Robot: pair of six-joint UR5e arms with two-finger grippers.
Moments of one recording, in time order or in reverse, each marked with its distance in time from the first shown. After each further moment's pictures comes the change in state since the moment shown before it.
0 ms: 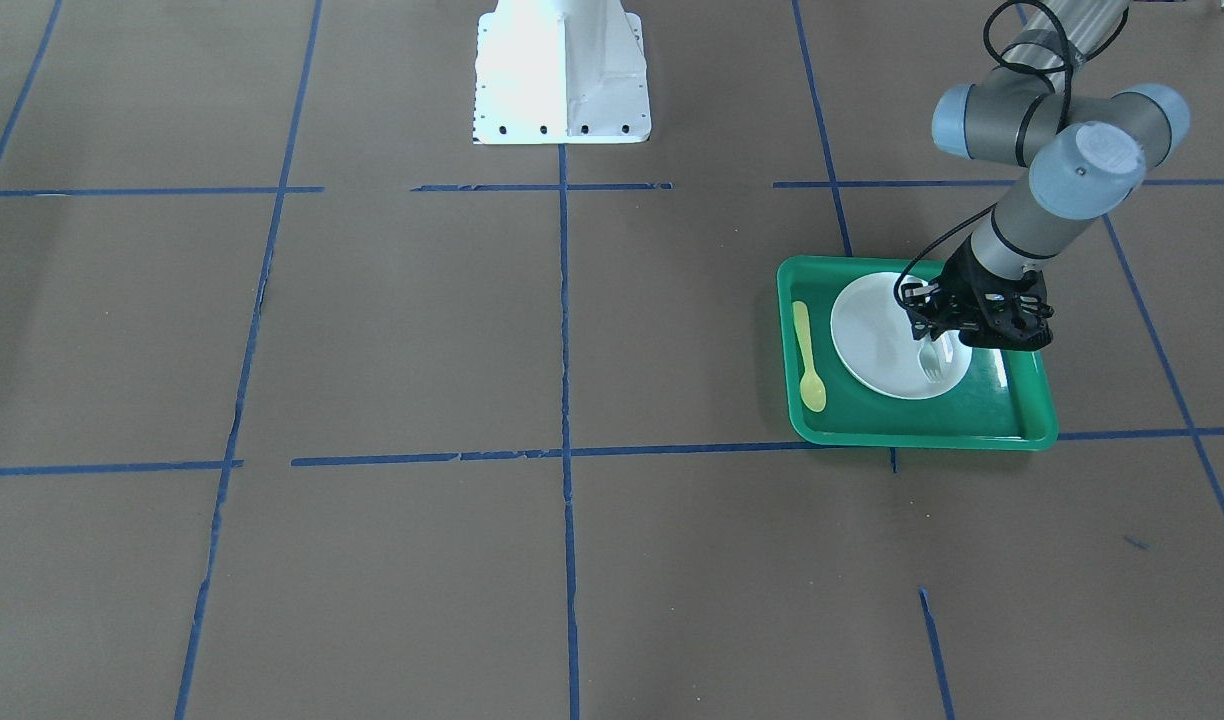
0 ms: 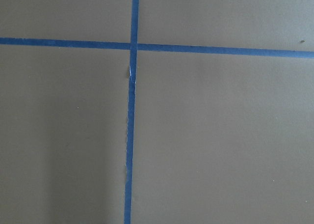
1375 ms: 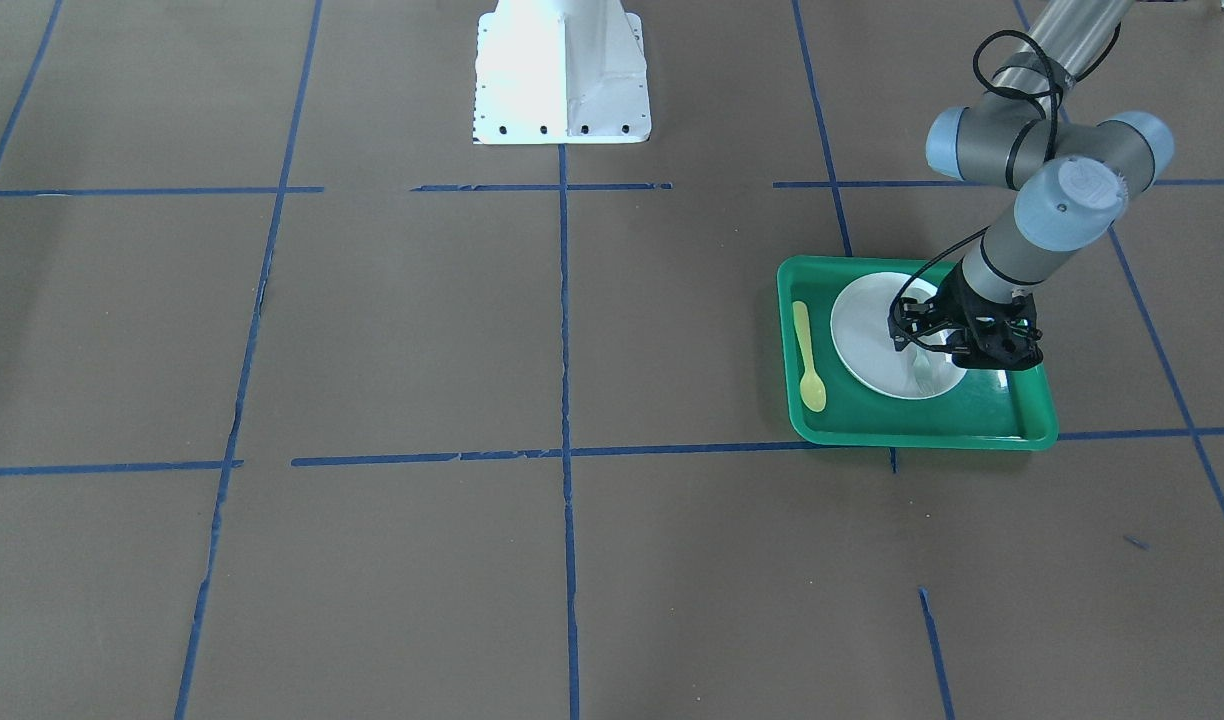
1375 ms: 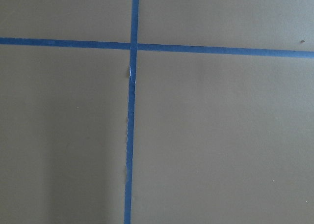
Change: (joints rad) left arm 0.041 -0.041 0.116 -0.031 0.012 -0.013; right arm 0.000 0.000 0.000 0.000 0.000 0.000
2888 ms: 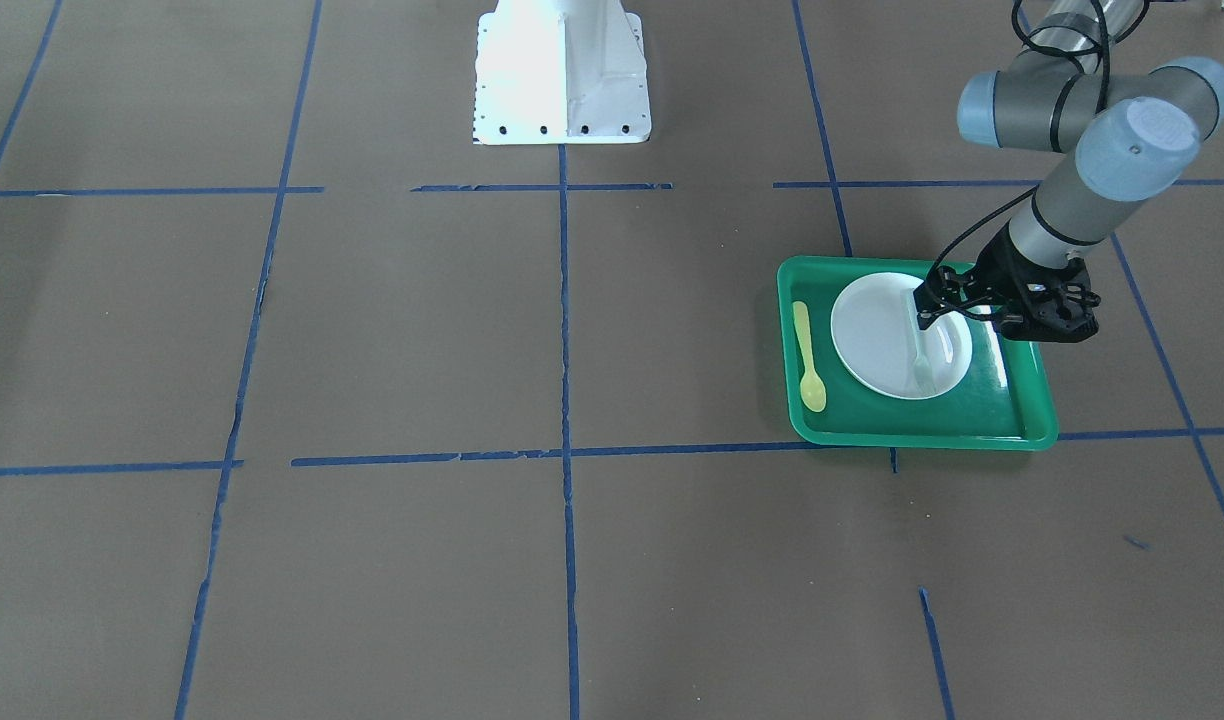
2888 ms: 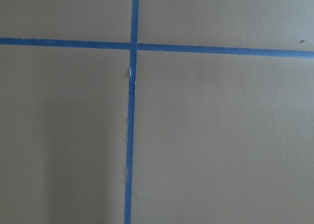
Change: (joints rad) left arm -0.059 0.041 -0.116 0.056 -0.021 0.011; right arm 0.000 0.000 0.000 0.000 0.000 0.000
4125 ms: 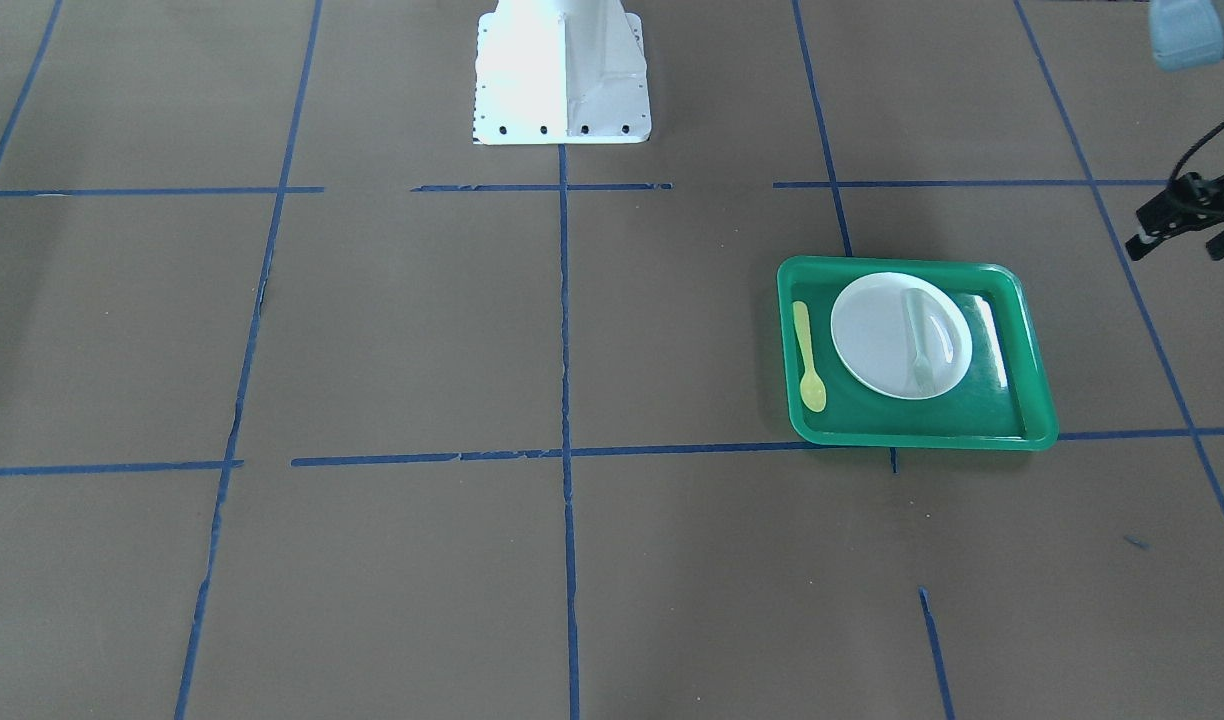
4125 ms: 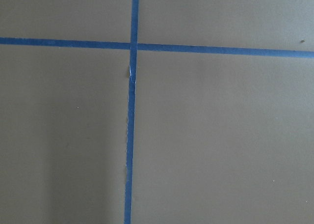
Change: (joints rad) left arm -0.358 0.106 -0.226 0.324 -0.187 0.278; right arm 0.000 0.000 0.000 0.000 0.000 0.000
